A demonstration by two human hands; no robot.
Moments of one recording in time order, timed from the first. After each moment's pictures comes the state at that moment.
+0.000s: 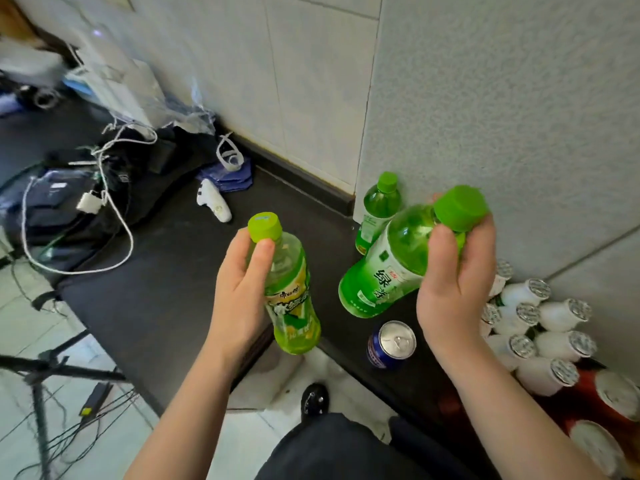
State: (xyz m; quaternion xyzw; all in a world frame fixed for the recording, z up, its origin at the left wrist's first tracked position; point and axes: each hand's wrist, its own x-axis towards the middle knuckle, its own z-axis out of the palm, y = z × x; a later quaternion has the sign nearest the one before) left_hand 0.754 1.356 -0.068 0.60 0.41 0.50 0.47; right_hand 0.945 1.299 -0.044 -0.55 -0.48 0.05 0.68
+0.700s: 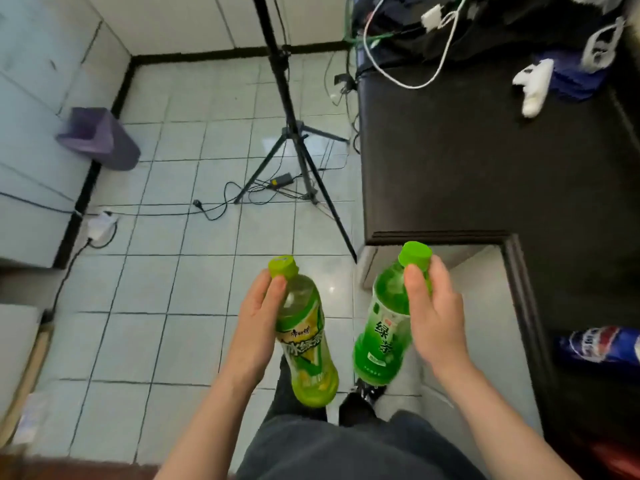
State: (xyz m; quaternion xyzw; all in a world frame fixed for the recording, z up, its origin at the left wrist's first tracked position) left_hand 0.594 1.044 -0.142 0.20 0.69 0.59 0.37; right_hand 0.750 1.171 -0.157 -0.42 -0.67 0.53 0.31
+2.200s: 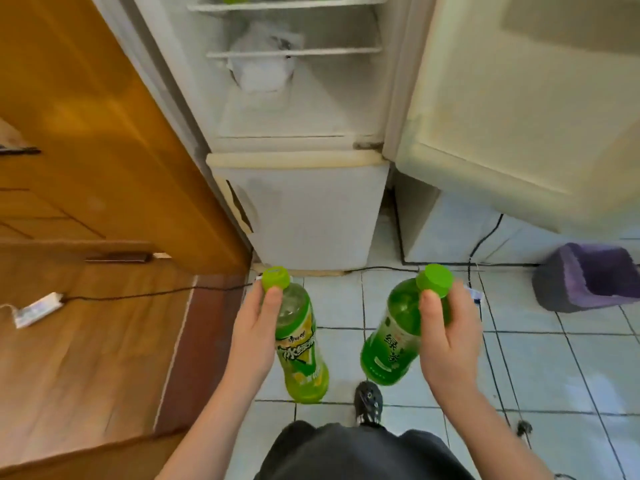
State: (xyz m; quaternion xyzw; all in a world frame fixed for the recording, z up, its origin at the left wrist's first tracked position) left_hand -0.005 0.465 -0.142 -0.34 0.67 0.62 -0.23; right_hand -0.128 0.643 -0.136 0.20 -0.79 0.58 0.01
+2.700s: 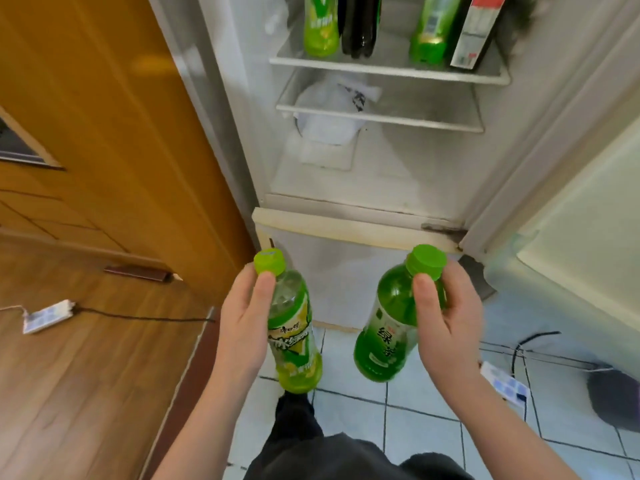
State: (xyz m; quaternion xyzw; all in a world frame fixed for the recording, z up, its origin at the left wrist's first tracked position) left_hand -0.101 0.273 -0.110 -0.33 0.65 0.59 -0.36; right_hand -0.251 0.420 -0.100 0.34 -0.73 0.59 0.01
